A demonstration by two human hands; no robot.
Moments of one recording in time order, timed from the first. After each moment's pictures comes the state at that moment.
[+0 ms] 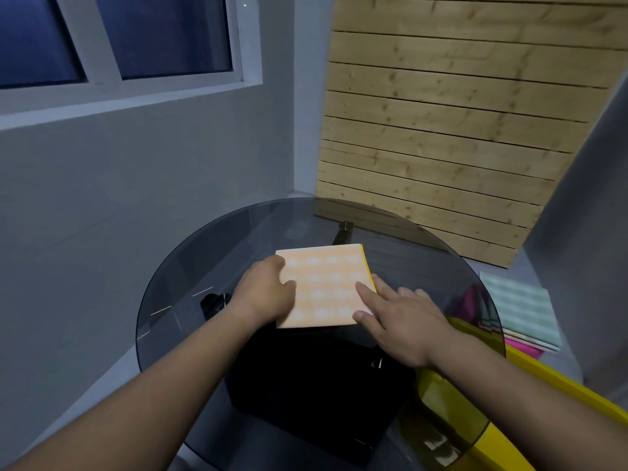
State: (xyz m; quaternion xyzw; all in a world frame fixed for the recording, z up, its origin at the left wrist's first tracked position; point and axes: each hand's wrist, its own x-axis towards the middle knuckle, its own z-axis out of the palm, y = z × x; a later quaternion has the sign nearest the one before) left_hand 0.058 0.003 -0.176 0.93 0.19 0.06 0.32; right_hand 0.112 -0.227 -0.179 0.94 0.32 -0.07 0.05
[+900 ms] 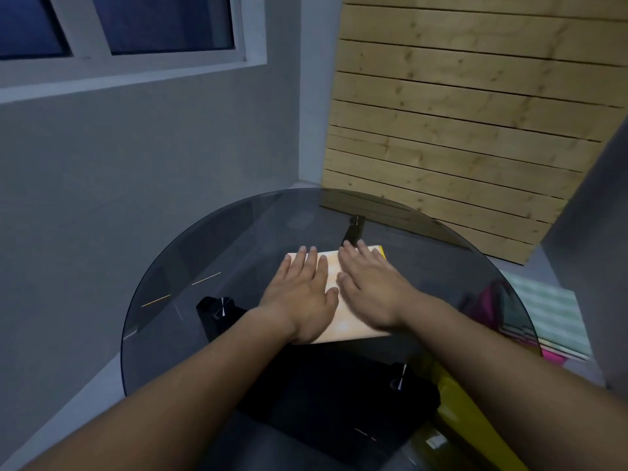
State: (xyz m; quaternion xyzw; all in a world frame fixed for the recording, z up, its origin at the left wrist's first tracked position) left_hand 0.096 -0.015 -0.206 1.00 0.03 -0.06 0.06; right_hand 0.167 -0.159 -0.191 0.92 0.37 -0.07 -0.07
